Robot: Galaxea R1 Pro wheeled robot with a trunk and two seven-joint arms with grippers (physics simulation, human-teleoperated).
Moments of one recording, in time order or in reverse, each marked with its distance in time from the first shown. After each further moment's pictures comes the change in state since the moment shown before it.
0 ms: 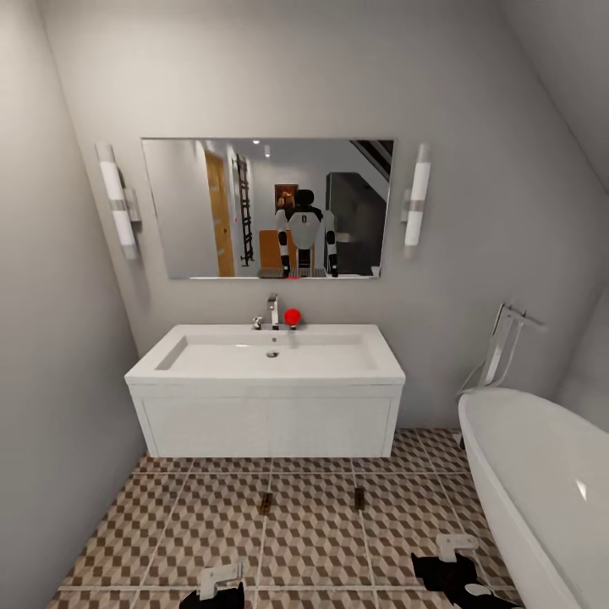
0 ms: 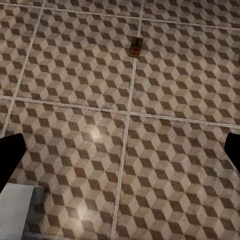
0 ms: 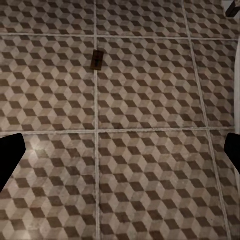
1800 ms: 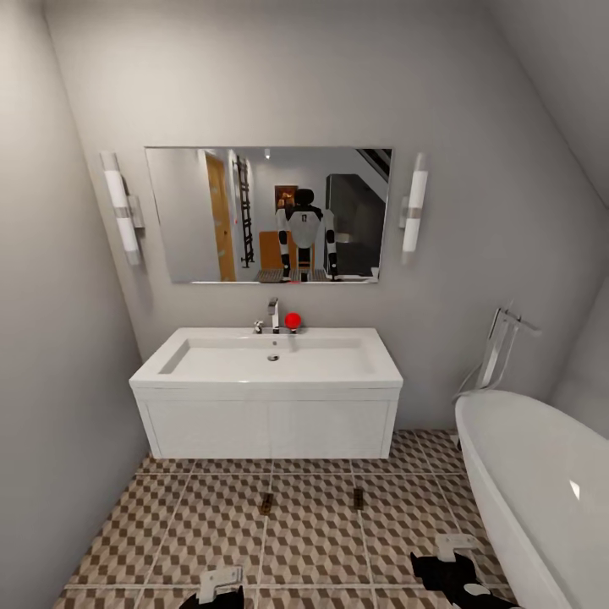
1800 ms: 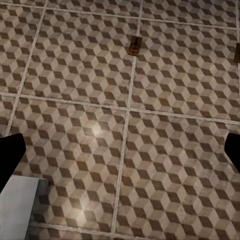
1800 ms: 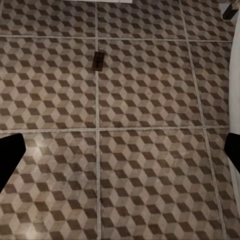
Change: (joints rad) left arm 0.008 0.001 0.000 0.000 0.000 -0.002 -0.005; right arm -0.001 0.003 0.000 0.000 0.000 0.000 0.000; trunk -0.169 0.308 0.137
